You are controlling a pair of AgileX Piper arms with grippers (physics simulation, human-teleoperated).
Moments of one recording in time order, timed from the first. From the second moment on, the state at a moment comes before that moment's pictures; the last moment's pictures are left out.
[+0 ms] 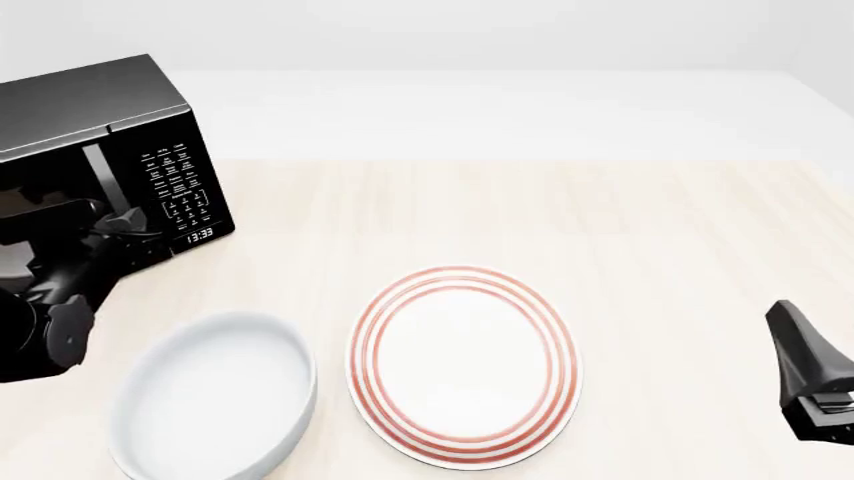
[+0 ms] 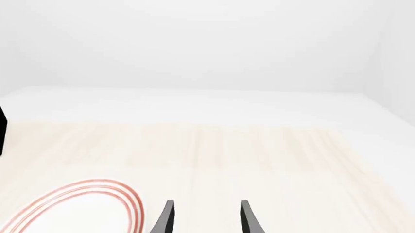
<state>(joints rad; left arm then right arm) 0.15 1.80 -0.48 -1.05 -0.15 0.03 0.07 0.00 -0.02 -0.01</state>
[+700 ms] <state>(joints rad) 0.13 1.73 -0.41 -1.03 -0.16 0.03 0.04 0.00 0.00 -0.01</state>
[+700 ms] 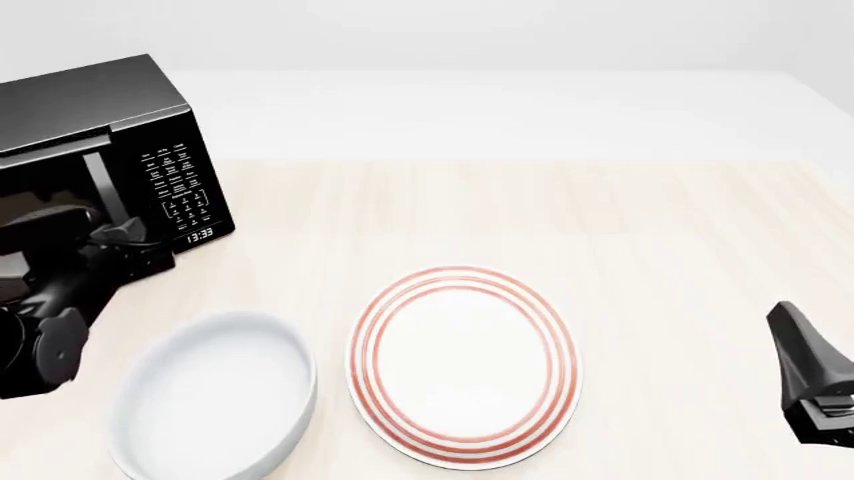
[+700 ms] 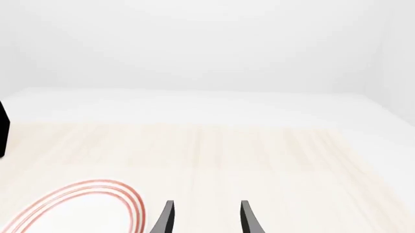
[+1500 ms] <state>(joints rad) 0.10 1.68 -0.34 -1.03 -0.17 0.03 0.04 0.00 0.00 -0.01</state>
